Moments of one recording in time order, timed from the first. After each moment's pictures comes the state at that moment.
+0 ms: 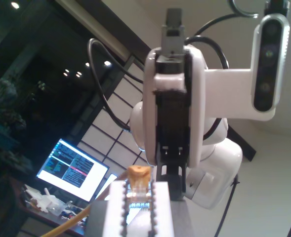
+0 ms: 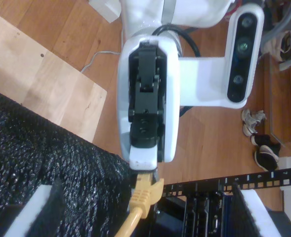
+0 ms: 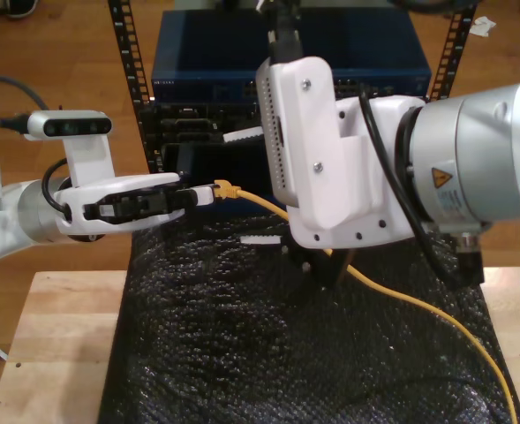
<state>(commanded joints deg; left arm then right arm) 17.5 6.5 -49.5 -80.5 134.4 -265.3 39.3 -46.2 -36.6 34.2 31.8 -99.6</state>
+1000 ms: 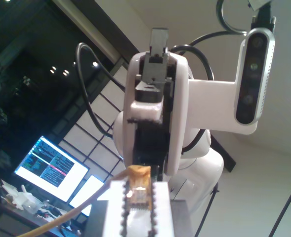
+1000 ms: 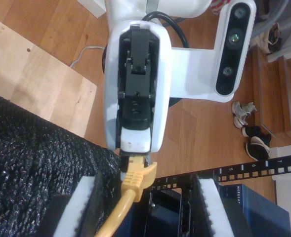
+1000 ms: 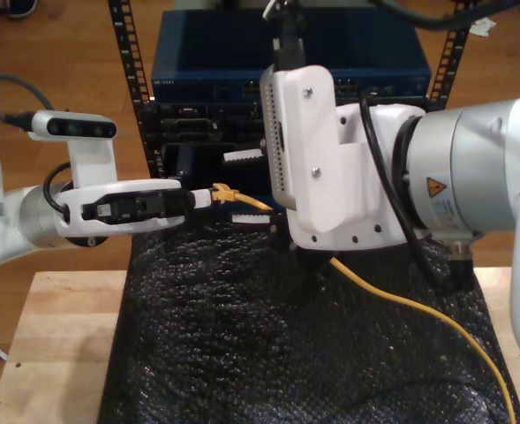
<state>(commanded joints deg) 17.4 6.5 -48.7 -80.4 135.5 -269.5 39.5 -46.1 -35.1 34.5 28.9 -99.1</state>
